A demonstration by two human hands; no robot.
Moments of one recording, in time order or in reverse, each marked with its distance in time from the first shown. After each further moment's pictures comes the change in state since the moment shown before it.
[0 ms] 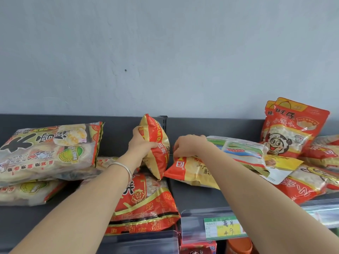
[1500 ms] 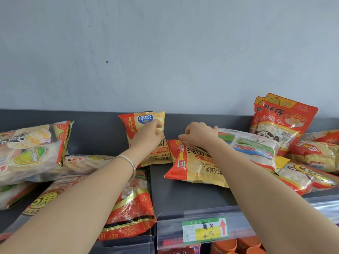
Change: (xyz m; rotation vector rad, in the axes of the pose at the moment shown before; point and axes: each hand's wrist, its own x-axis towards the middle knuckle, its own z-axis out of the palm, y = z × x) left_hand -0.005 0.030 0.063 0.643 -0.011 0.439; right_hand 0.012 0.080 0.004 0.185 0.296 0.180
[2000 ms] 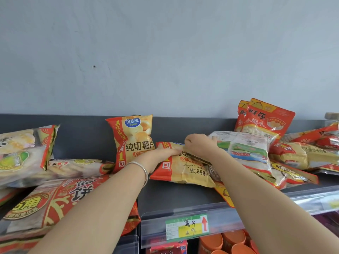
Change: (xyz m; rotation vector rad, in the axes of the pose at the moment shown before) left_hand -0.015 0.044 0.044 -0.508 -0.632 -0.556; right_hand -0.025 0.045 0.002 0.009 -0.045 0.024
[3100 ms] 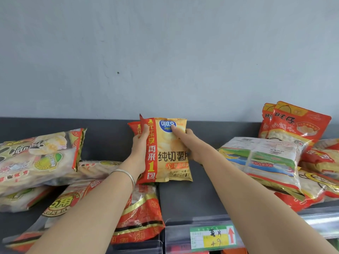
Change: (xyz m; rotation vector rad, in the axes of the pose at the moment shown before) left_hand -0.014 -0.039 -0.082 -0.689 0.297 0.251; right_hand 0.027 -0.080 0.017 1.218 -0.289 0.126
